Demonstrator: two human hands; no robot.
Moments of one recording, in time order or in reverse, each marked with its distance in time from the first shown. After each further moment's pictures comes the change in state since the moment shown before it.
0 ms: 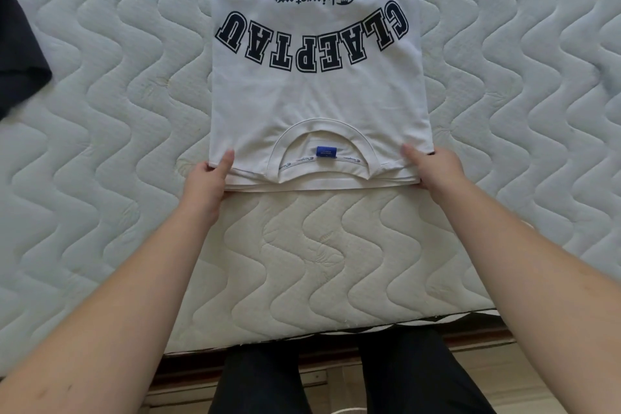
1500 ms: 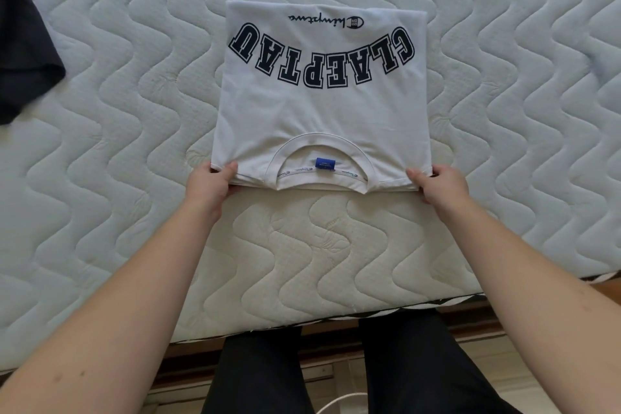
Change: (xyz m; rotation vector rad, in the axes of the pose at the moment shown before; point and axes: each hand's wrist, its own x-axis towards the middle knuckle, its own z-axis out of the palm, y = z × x) left_hand -0.004 -0.014 -0.017 -0.065 -0.049 0.007; right_hand -0.019 0.060 -0.004 -0.115 0.015 -0.068
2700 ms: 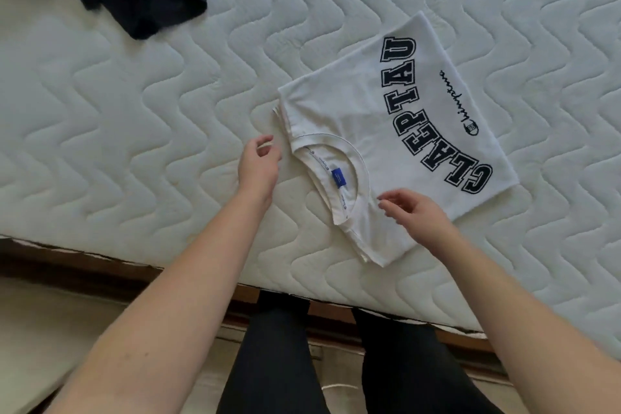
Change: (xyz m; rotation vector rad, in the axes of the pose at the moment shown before) left_hand -0.044 -0.003 -0.069 -0.177 0.217 0.014; right_hand -0.134 -0.095 0.091 -0.302 -0.575 -0.318
